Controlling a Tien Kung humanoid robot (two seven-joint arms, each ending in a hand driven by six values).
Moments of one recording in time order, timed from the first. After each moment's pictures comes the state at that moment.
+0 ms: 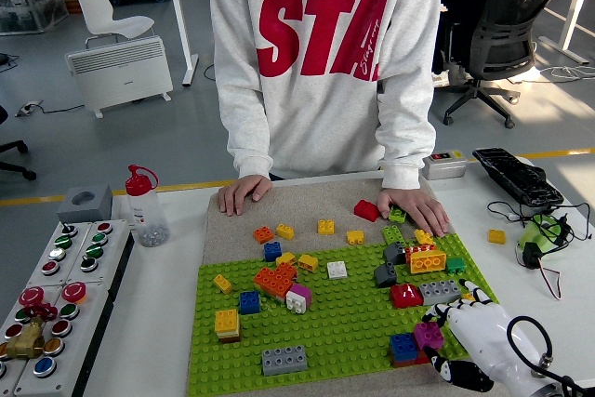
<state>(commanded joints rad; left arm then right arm) -0.09 0.04 -1.21 -0.18 1.36 0.07 0.28 0.26 -0.58 0.69 1.61 -2.20 -0.36 -0.36</state>
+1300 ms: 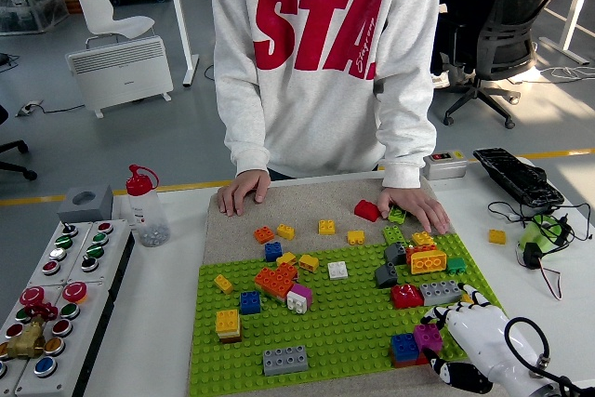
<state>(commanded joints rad) -0.09 0.04 -1.20 -0.18 1.35 0.06 0.27 0.27 -0.58 0.67 1.58 -2.18 -0.34 -0.35</state>
